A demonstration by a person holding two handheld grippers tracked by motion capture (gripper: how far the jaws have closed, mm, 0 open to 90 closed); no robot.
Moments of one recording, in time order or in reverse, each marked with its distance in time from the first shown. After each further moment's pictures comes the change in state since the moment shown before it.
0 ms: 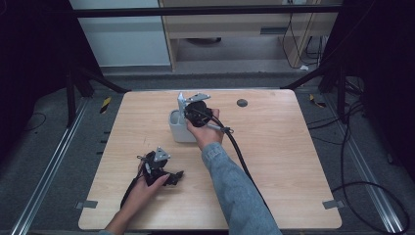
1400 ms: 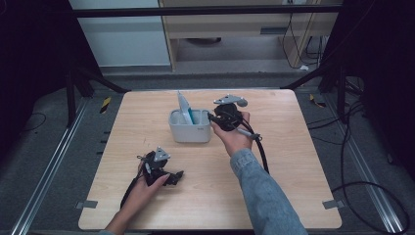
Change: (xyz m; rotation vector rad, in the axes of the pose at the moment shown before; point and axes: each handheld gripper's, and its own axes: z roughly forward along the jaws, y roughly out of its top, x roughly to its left) left arm 0.000 0.000 0.000 -0.001 0.001 0.000; right arm -0.051 -0.022 -0.074 -0.001 -0.040 0.028
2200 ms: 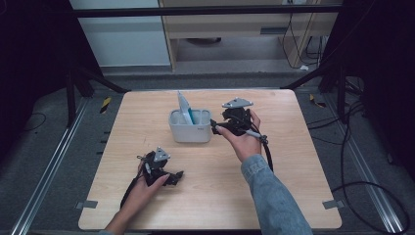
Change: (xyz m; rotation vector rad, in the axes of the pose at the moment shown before) left arm 0.000 0.000 0.000 0.003 -0.004 0.002; right arm -0.013 -0.015 -0.014 -0.006 -0.036 -0.011
